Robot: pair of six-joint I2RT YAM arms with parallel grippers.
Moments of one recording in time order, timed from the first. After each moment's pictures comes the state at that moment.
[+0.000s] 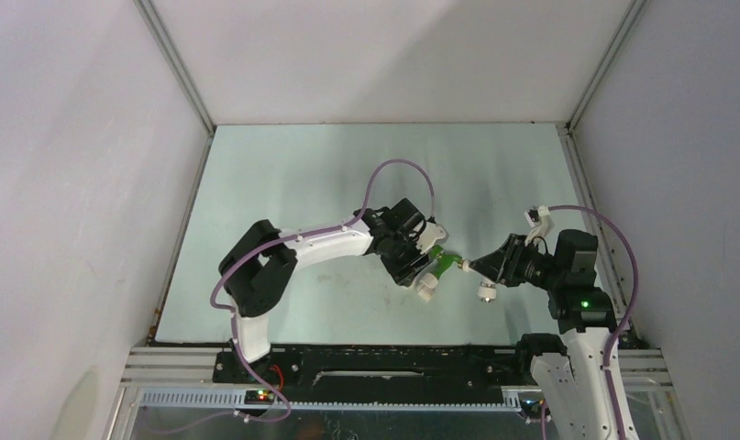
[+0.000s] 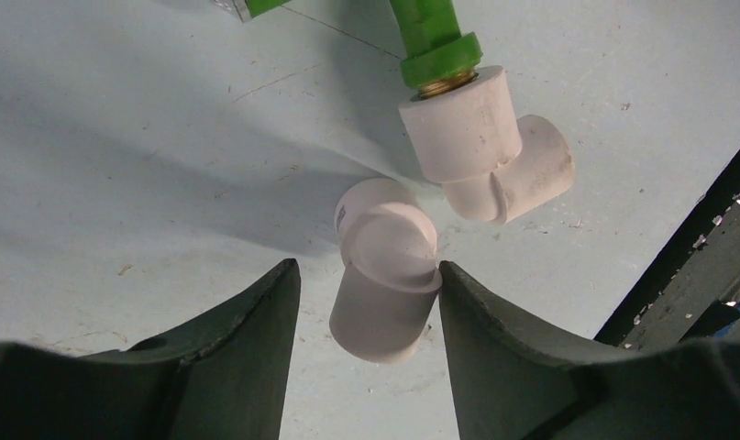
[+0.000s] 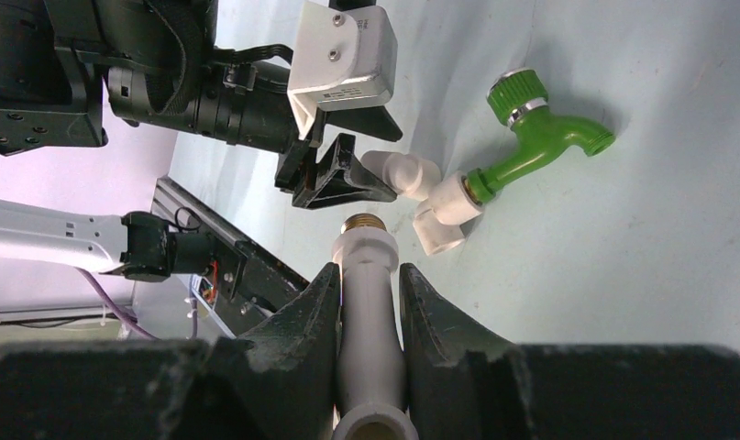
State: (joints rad) left arm -0.92 1.87 1.31 -0.57 0.24 0.13; right arm -0.02 0.55 0.60 -0.62 -0.76 0.42
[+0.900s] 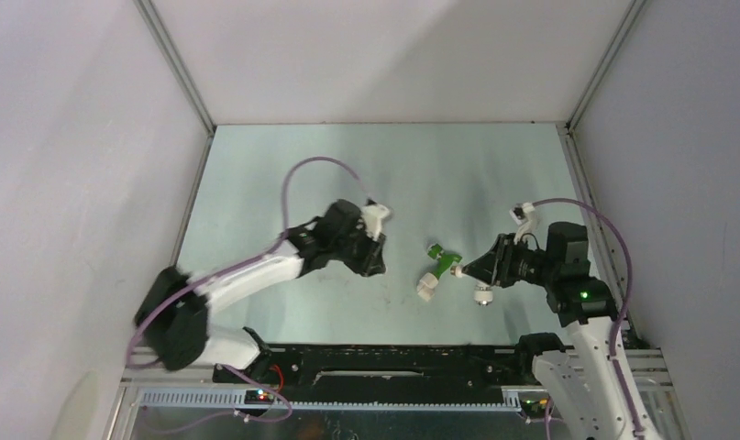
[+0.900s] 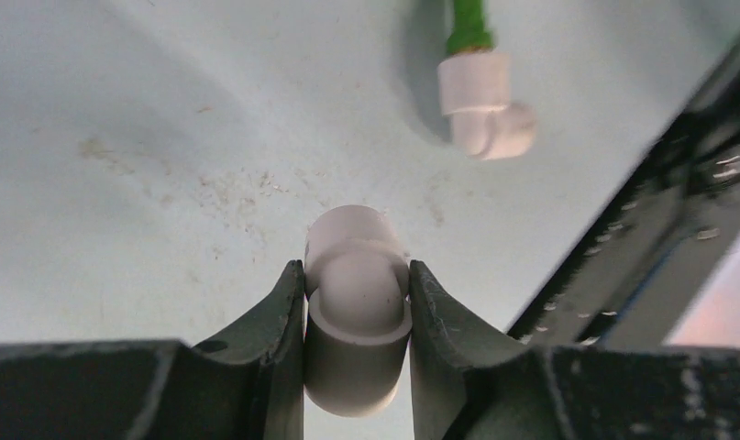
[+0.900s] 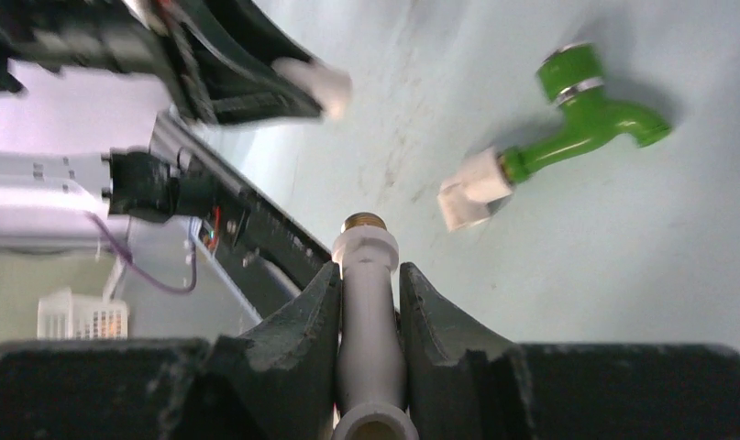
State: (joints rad) left arm -0.81 1.49 0.93 -0.34 0.24 -0.13; right arm 0.04 0.61 0.66 -0.67 -0.78 0.35
